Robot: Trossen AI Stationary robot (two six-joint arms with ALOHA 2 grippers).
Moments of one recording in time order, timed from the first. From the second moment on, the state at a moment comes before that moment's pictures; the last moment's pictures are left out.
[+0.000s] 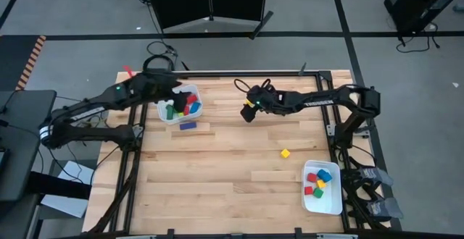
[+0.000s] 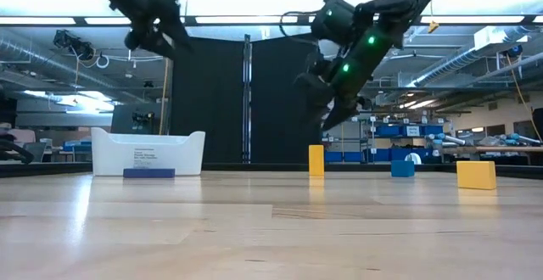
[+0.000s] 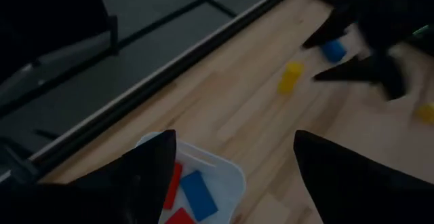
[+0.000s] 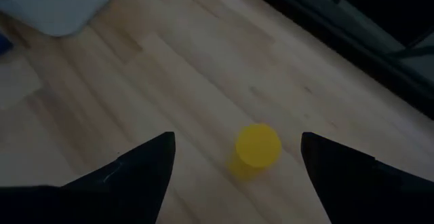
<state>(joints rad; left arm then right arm) 0.45 0.92 0.91 -0.58 -0.18 -0.24 -0.28 1.68 0.99 -0.17 0.37 0.37</state>
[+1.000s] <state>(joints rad) 0.40 0.73 0.86 -0.70 -0.18 -0.32 -0.27 1.93 1.03 0.32 0.29 0.42</state>
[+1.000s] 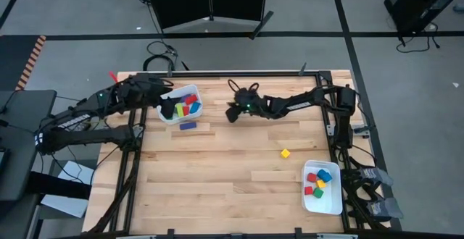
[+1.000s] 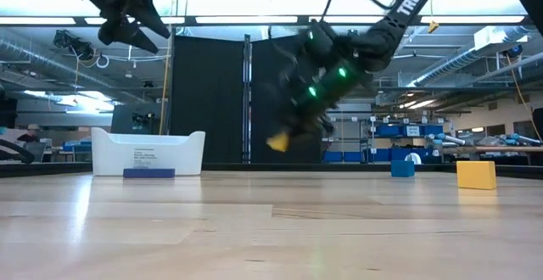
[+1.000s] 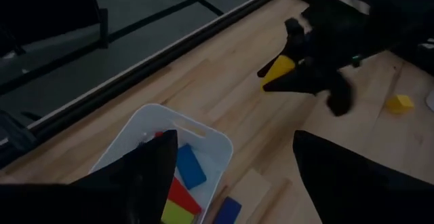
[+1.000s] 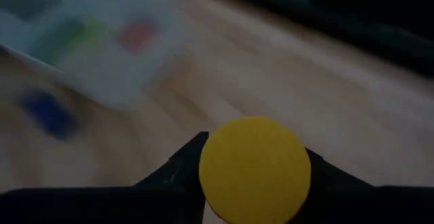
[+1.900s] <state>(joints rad) 0.40 0.70 0.83 -0.51 -0.17 -0.35 -0.23 2.41 1.80 0.38 0.05 0.22</state>
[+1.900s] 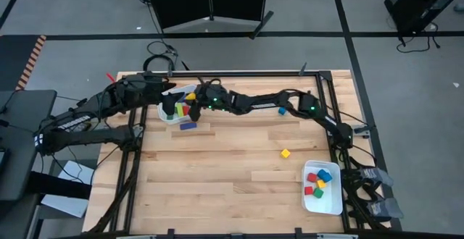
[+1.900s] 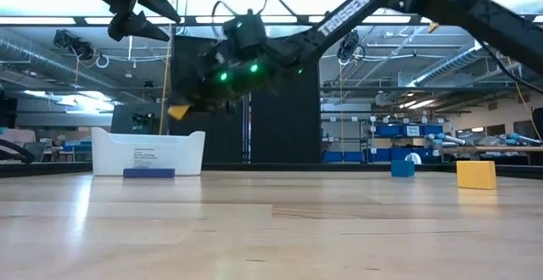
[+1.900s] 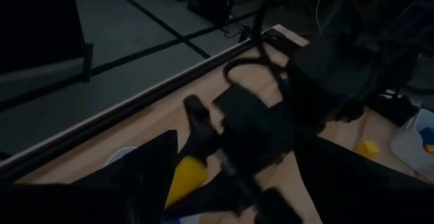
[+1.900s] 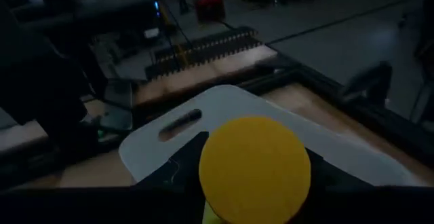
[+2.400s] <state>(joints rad) 0.31 0.71 0.76 -0.62 -0.17 -0.35 -0.26 2.20 1.48 0.65 0.09 0.18</state>
